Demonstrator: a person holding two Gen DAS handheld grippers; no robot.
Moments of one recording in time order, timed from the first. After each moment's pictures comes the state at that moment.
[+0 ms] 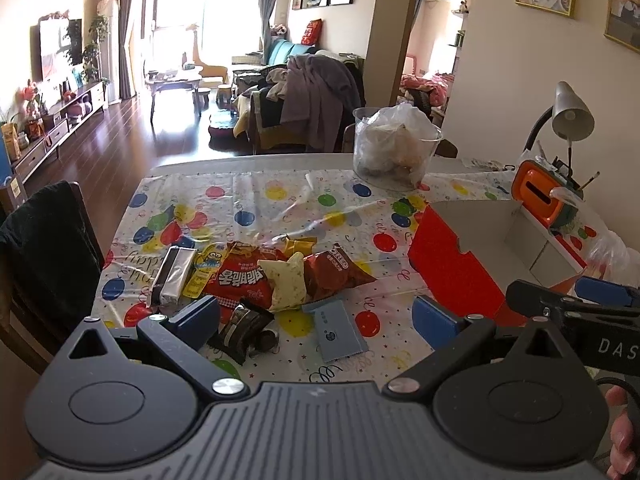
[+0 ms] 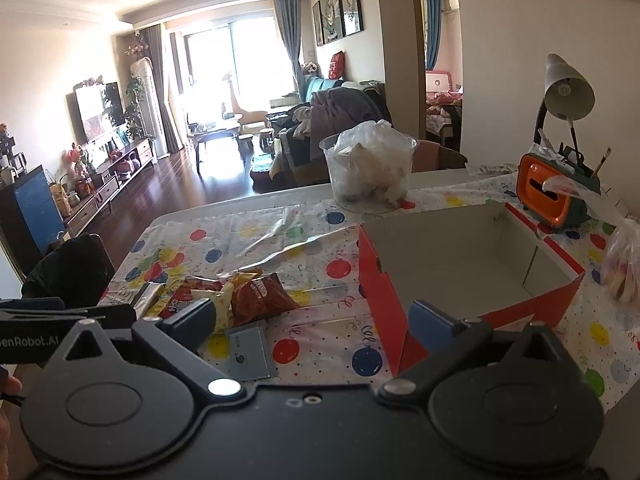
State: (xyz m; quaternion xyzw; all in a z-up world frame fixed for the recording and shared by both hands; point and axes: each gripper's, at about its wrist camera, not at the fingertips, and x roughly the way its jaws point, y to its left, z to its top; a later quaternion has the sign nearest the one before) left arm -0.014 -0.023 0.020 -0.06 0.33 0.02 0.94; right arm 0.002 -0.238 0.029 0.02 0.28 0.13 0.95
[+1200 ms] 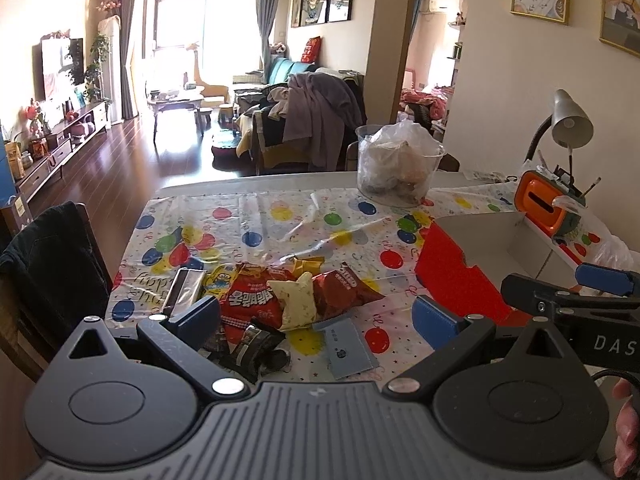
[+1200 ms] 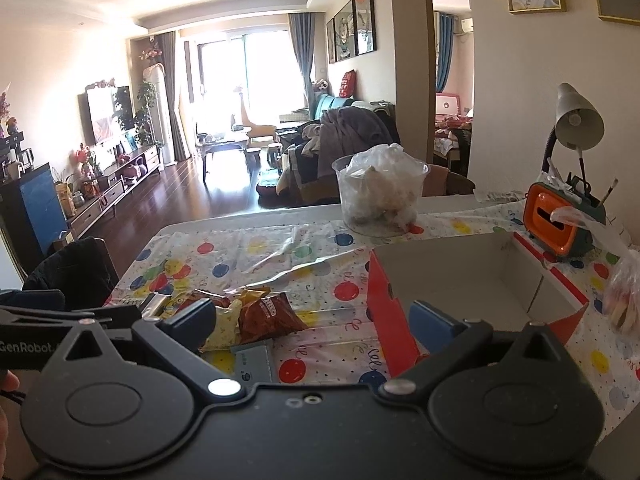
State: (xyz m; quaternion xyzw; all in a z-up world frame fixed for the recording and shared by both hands) left arm -0.016 -0.018 0.025 -0.05 0.30 0.03 0.95; right arm 0.004 -0.224 0.037 0.00 0.26 0.14 0.96
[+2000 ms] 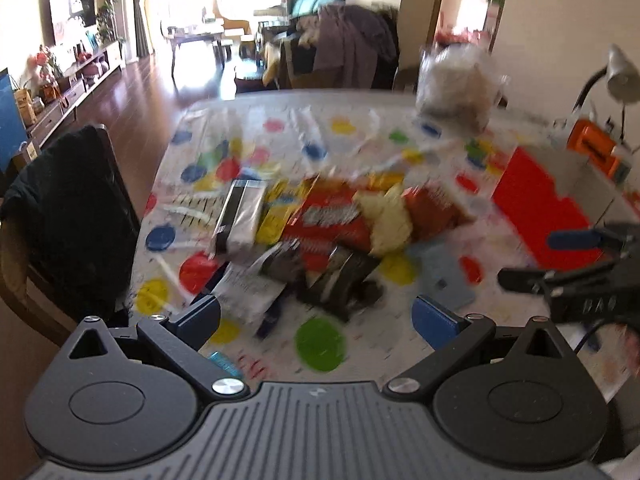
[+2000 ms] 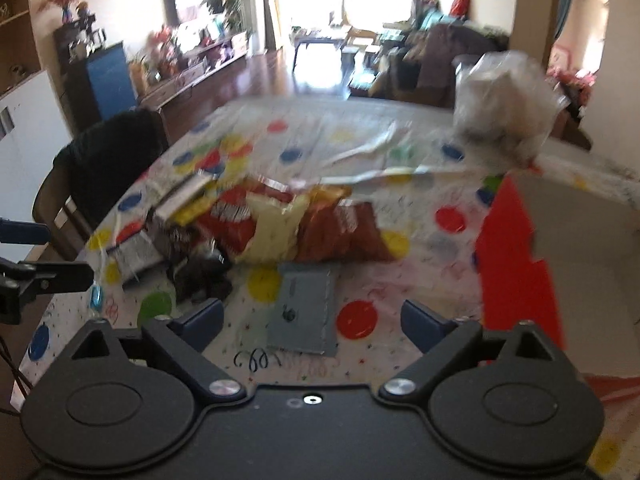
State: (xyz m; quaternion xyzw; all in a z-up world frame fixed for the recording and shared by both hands) left arm 0.011 0.072 -0.059 -0.06 0.41 0.05 0.91; right arm 0.093 -0.159 -0.053 -0.10 0.39 0.28 0.87
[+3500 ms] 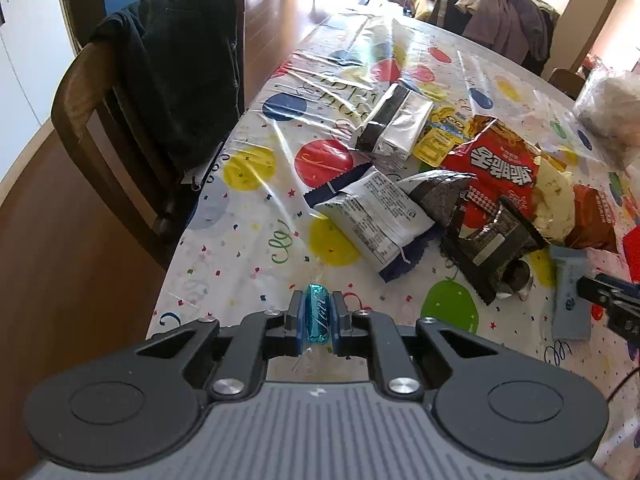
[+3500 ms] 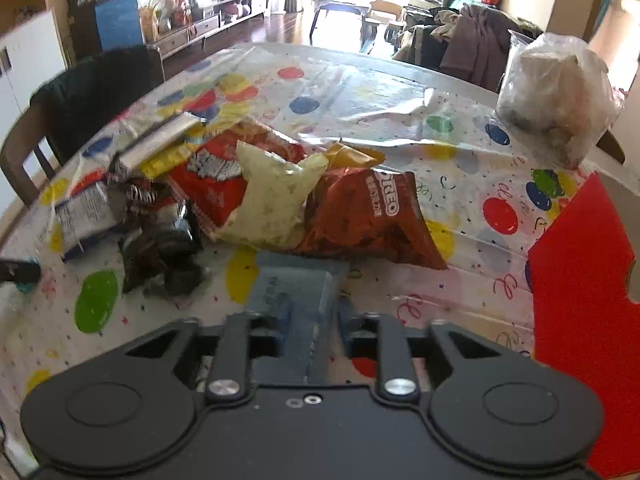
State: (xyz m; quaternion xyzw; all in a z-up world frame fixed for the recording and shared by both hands) left arm 0.011 0.129 -0.136 -0.21 0.47 0.22 0.83; right arm 0.138 -0.108 -0.115 -0.18 0.41 0.27 0.85
